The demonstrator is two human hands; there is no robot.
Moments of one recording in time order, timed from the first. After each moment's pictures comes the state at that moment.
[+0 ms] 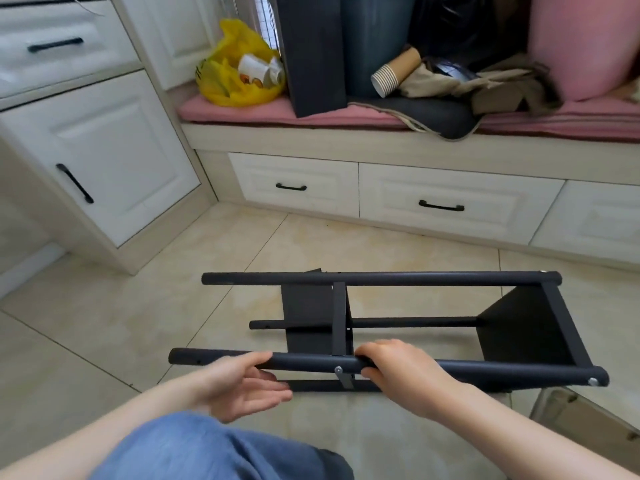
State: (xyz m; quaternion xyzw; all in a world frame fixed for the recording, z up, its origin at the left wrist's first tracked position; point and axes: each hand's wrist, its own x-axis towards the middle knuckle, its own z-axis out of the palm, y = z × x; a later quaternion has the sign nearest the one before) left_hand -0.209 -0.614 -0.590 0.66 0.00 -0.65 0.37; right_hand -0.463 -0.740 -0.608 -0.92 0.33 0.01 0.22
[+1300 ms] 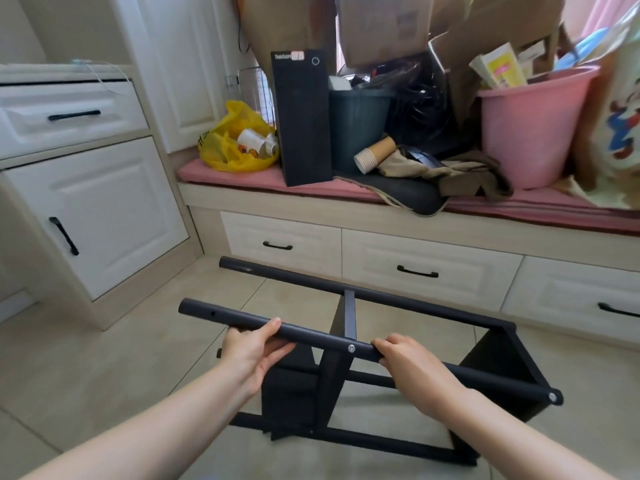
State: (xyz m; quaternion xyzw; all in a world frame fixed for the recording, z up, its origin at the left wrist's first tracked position) left_hand -0.240 -0.727 -0.531 0.55 -0.06 -0.44 0.70; right_hand -0.486 -0.819 -0.555 -0.92 0.37 -0.07 0.09
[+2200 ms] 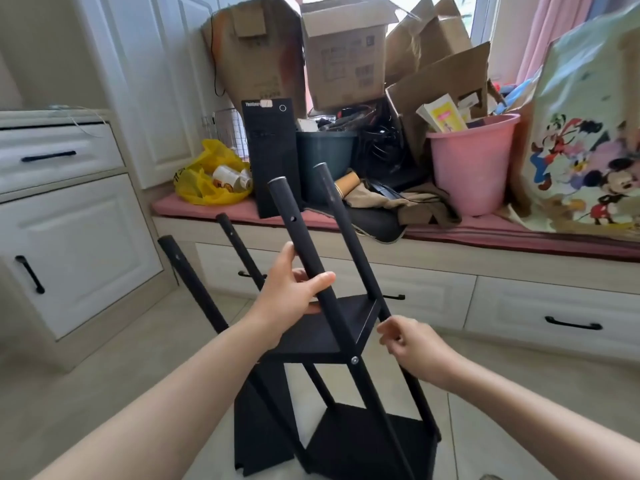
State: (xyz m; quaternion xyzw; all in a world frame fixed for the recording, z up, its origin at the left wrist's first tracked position) left_hand -0.336 -0.771 -0.399 0.57 -0.50 -0.33 0.57; right_hand -0.541 -0.838 -0.472 -0.80 0.50 -0.17 0.29
